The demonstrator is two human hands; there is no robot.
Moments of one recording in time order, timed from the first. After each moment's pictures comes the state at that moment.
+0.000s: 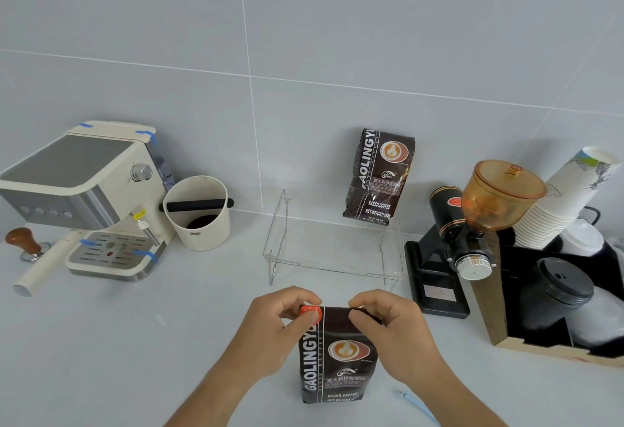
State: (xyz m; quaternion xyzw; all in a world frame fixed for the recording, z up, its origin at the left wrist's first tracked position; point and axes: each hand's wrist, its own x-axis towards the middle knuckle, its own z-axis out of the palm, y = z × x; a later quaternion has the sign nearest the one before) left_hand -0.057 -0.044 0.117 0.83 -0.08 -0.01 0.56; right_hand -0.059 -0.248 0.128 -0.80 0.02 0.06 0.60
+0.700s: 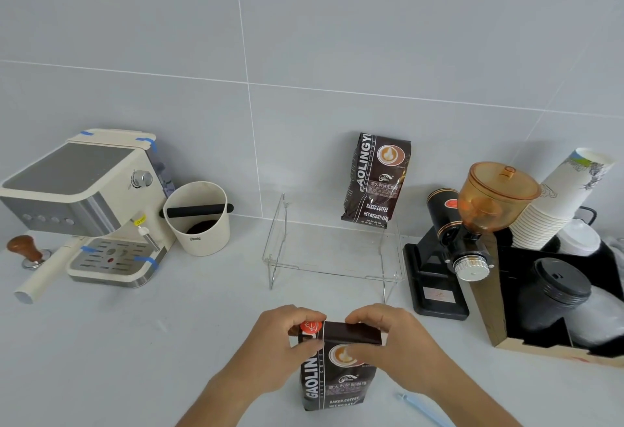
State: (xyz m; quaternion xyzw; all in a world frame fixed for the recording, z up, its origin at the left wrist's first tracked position) left_hand -0.062 -0.045 0.098 0.87 -0.09 -0.07 0.47; right_hand -0.061 -0.265 0.131 -0.88 -0.06 0.15 0.45
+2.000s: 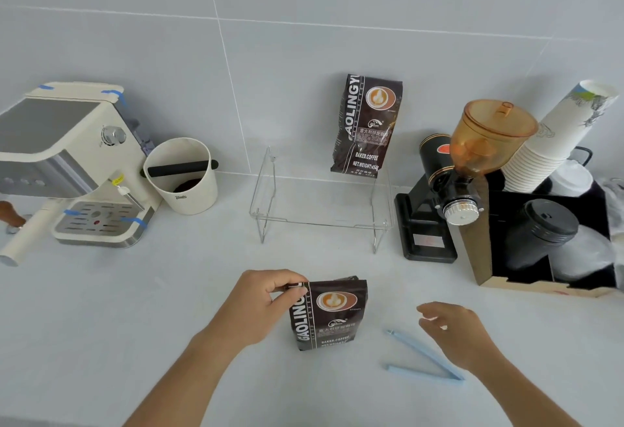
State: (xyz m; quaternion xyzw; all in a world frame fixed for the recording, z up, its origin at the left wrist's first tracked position) left_hand -0.071 -0.039 0.088 0.86 -0.14 -0.04 0.48; right_hand -0.095 -0.385 0.022 -0.93 0.12 0.14 0.31
